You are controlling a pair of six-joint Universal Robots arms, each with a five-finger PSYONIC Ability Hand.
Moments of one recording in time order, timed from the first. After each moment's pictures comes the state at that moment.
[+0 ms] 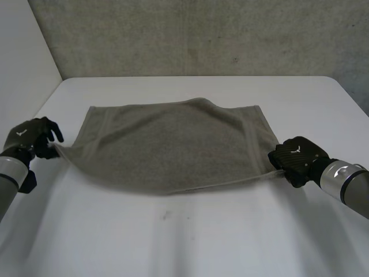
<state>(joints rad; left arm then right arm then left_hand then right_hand) 4.86 -1.95 -1.90 3.72 -1.21 3.09 1.65 -1.18 1.70 0.02 1.08 2.37 0.89 0.89 0.89 0.90 0.72 1.33 1.33 1.34 1.34 1.17</state>
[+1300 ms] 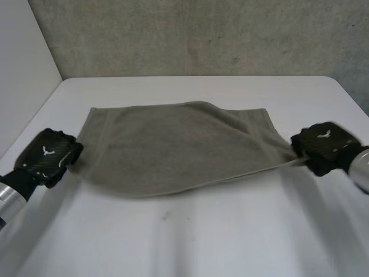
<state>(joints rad) 5.03 -1.71 -2.22 3.84 -0.62 3.75 1.56 -1.40 1.70 0.17 1.10 2.45 1.19 1.22 1.21 1.22 1.02 1.33 1.33 1.34 1.34 1.17</state>
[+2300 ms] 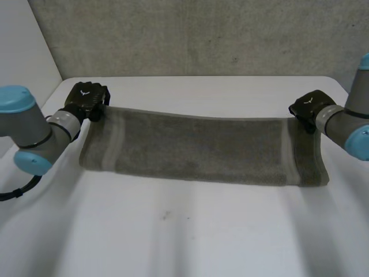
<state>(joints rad) 4.58 -2.45 -1.02 3.45 -1.21 3.40 1.72 -0.67 0.74 0.31 1.45 2.31 1.20 1.22 1.22 1.22 1.03 1.04 1.05 1.07 1.06 0.88</state>
